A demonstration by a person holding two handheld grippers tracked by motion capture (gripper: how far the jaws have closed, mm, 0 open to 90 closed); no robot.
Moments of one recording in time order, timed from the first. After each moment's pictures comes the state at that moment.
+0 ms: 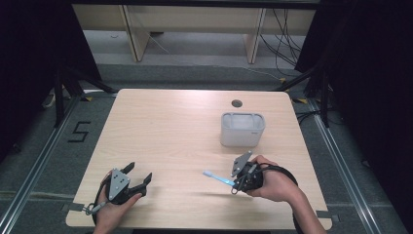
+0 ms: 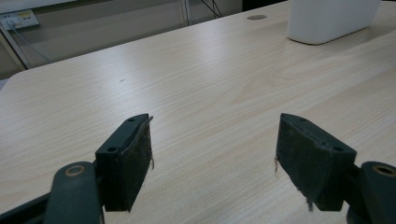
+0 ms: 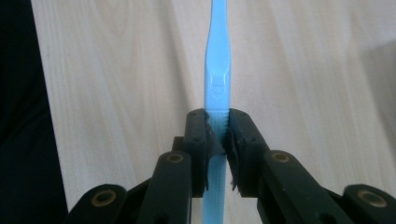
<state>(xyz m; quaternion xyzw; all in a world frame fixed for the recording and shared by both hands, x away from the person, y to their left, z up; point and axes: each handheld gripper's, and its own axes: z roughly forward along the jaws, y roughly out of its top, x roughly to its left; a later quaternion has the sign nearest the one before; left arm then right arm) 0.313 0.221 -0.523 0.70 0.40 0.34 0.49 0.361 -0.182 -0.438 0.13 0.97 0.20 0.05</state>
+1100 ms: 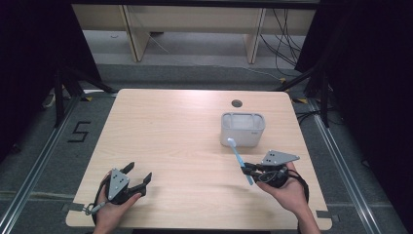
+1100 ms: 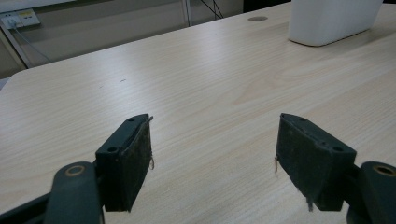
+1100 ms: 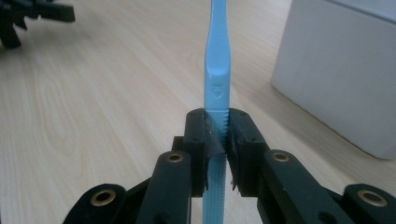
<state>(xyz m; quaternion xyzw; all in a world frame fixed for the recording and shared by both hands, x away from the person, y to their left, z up) 0.313 0.222 -0.524 0.70 0.40 0.34 0.49 0.353 -0.241 -0.452 0.30 0.83 0.46 0.14</state>
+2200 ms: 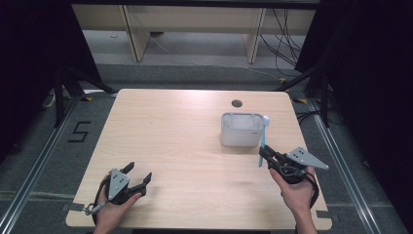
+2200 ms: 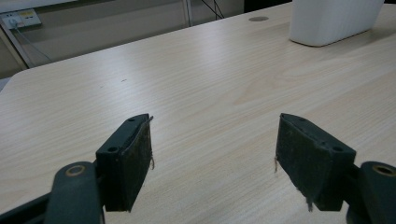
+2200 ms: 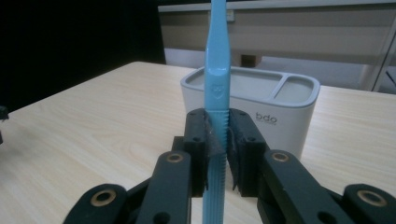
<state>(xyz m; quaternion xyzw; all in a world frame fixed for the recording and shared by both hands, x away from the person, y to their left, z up) 0.313 0.222 -0.524 0.70 0.40 0.34 0.49 0.346 -0.271 -0.437 0.41 0.68 0.56 0.26</state>
